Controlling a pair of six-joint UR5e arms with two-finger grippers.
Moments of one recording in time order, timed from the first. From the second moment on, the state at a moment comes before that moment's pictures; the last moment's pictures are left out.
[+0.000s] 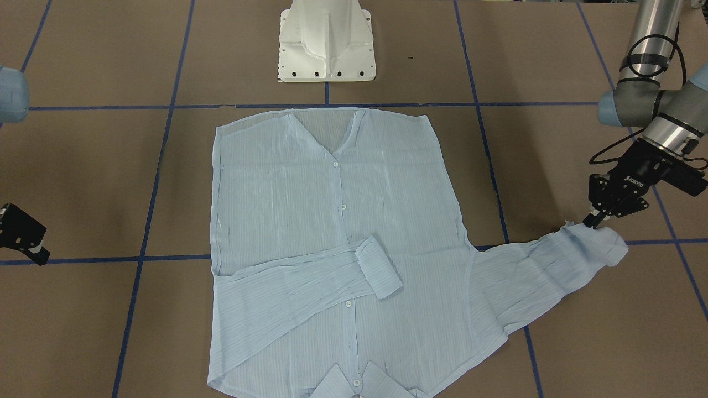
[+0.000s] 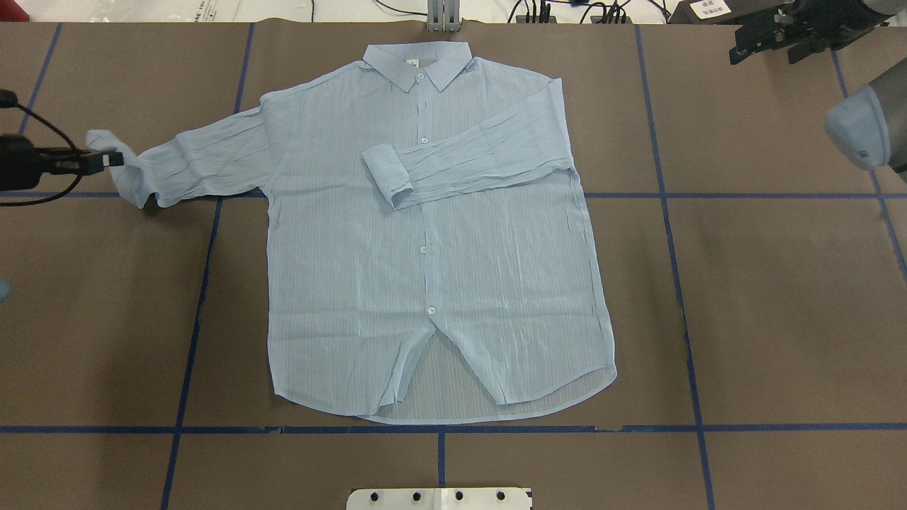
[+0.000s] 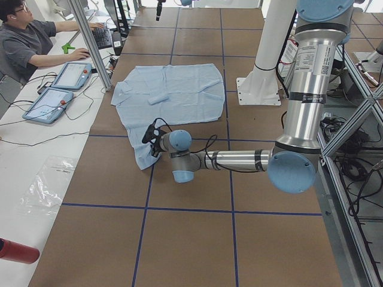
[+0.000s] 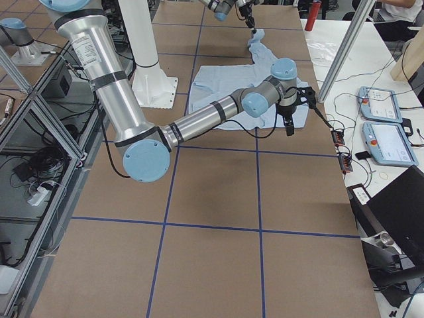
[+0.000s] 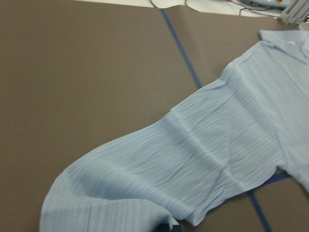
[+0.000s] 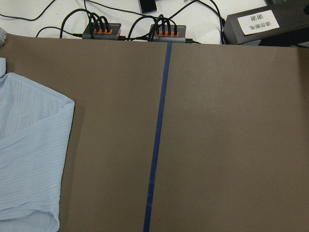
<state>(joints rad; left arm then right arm) -1.04 -1.75 -1.34 -2.96 -2.04 -0.94 1.22 -1.15 1.63 -1.32 2.21 0.64</state>
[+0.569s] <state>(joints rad) -0.92 -2.12 -1.33 -2.64 -2.03 -1.15 1.22 -1.16 1.63 -1.32 2.21 0.65</state>
